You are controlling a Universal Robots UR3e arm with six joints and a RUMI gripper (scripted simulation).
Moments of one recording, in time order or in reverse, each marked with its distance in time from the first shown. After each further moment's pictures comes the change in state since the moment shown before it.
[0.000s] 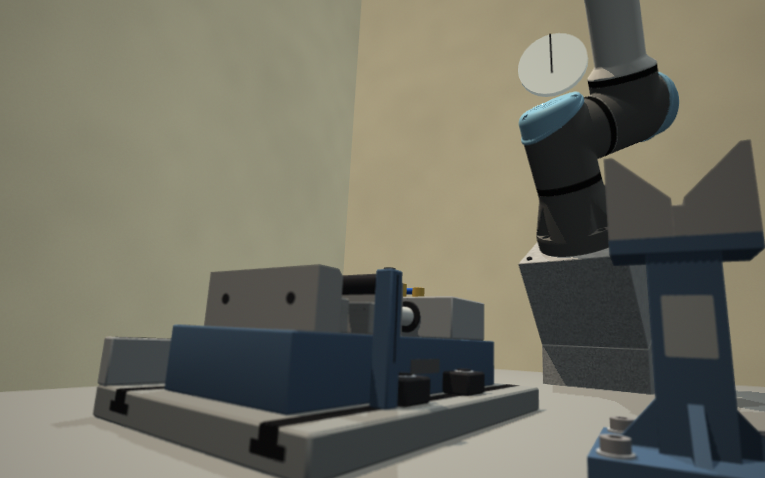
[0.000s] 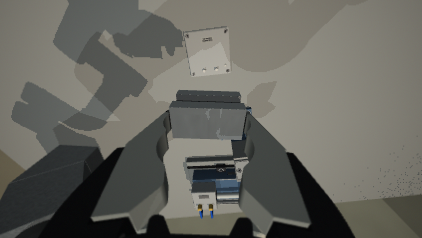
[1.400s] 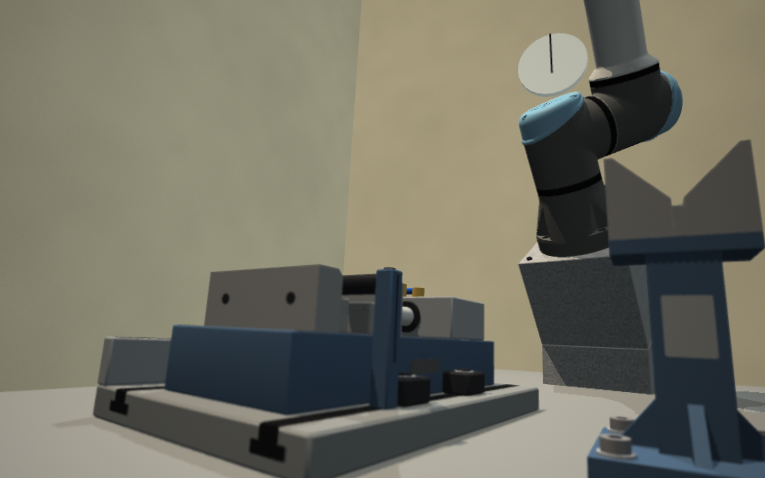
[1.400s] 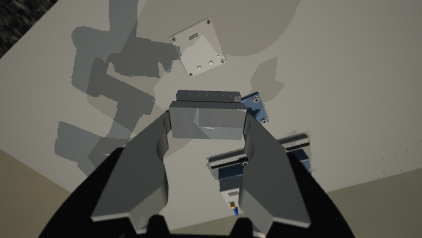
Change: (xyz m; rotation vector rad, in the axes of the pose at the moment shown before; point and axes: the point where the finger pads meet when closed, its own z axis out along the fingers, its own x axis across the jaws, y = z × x) arm 0.013 0.013 0.001 -0.001 -0.006 0.284
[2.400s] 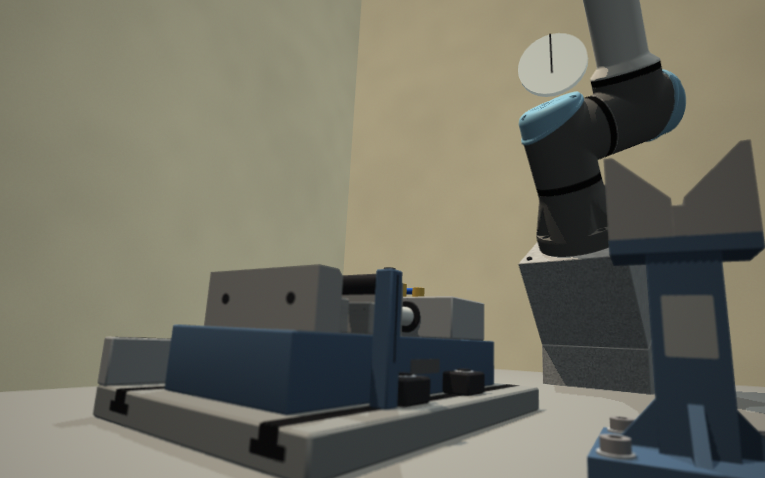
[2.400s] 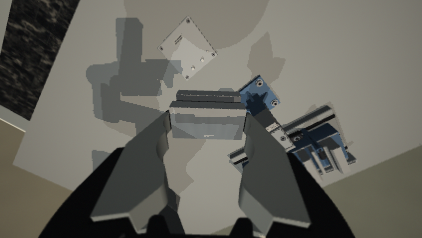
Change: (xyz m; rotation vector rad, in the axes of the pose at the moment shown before) arm 0.016 0.010 0.001 -0.002 -0.004 0.287
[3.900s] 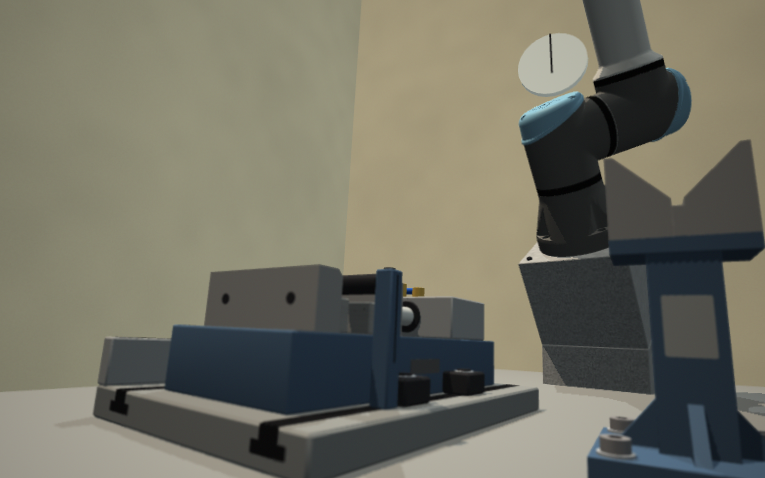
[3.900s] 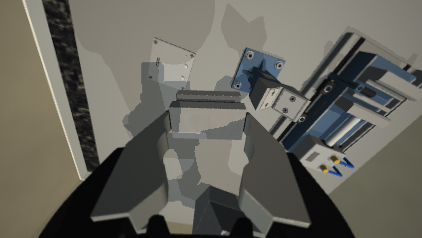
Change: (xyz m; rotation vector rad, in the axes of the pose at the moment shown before) arm 0.033 0.014 0.001 -0.003 -0.004 0.534
